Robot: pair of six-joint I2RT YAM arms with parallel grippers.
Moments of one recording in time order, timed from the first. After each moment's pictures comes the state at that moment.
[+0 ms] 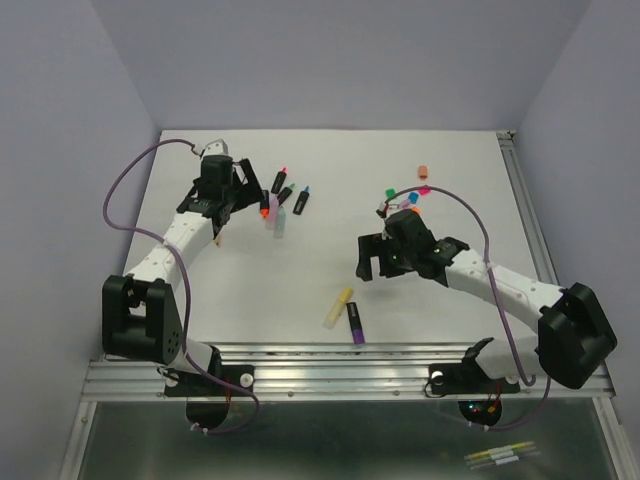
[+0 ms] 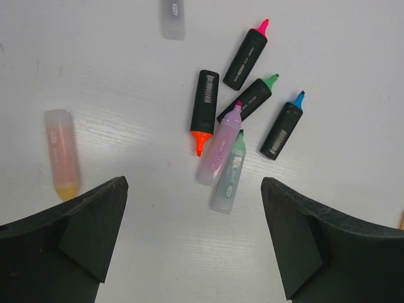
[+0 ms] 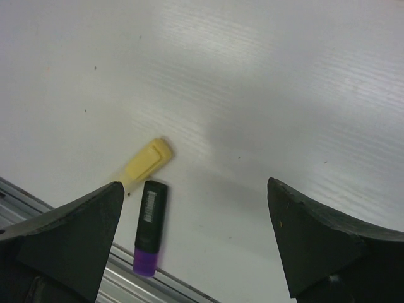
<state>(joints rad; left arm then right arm) -0.20 1.44 1.07 -0.24 -0.13 -0.46 0.64 1.33 0.84 -0.36 -0.06 0.43</state>
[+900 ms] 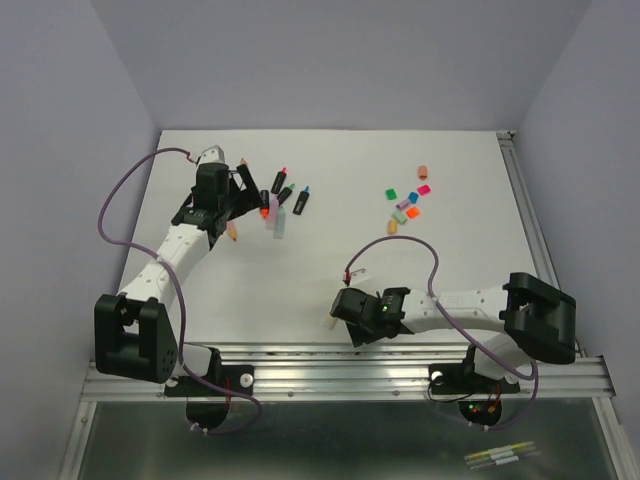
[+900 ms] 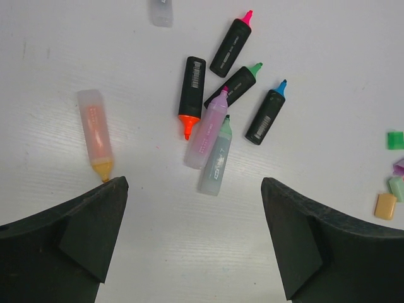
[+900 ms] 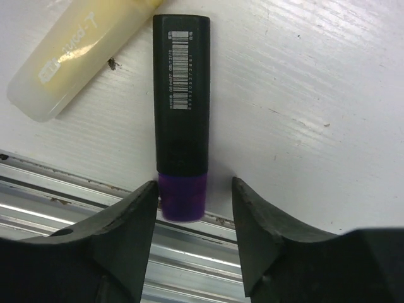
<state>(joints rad) -0.19 1.34 0.99 -0.25 -0.11 -0.51 1.23 1.50 0.80 -0.57 0.31 0.84</state>
